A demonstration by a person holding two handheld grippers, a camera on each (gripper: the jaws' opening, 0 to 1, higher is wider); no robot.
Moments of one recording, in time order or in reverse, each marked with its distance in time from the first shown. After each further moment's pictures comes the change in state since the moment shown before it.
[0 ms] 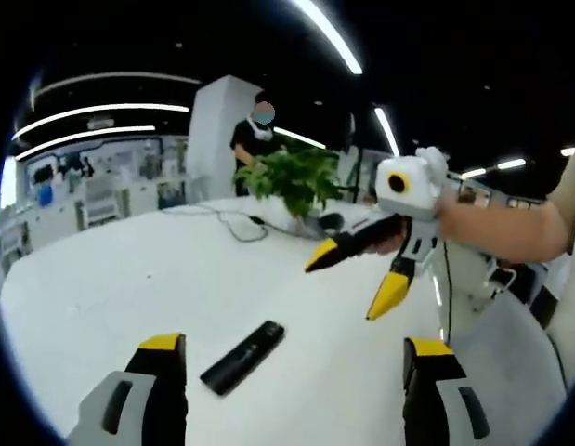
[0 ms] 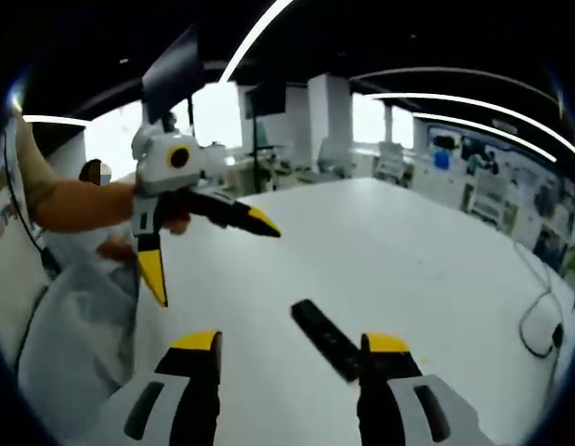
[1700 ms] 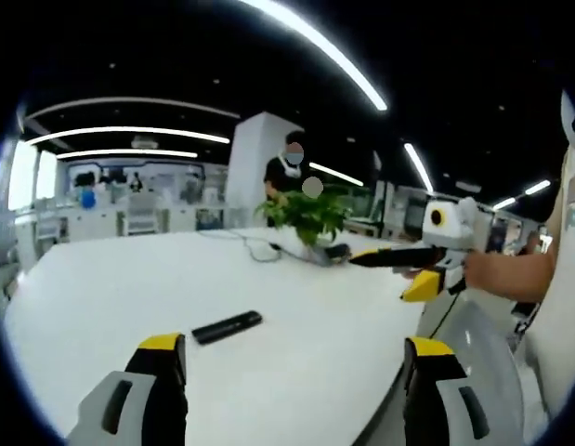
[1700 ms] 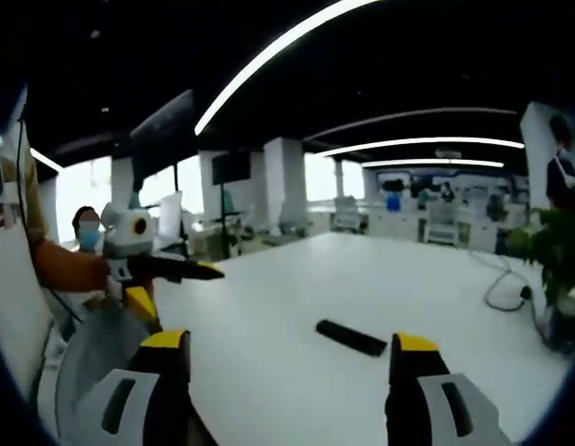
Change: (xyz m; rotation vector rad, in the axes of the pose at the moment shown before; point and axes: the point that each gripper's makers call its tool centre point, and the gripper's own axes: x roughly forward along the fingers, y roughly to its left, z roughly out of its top) left arm -0.086 -0.097 -0.024 -0.056 -0.165 0.182; right arm -0.080 0.088 -0.011 0.093 -0.269 -0.205
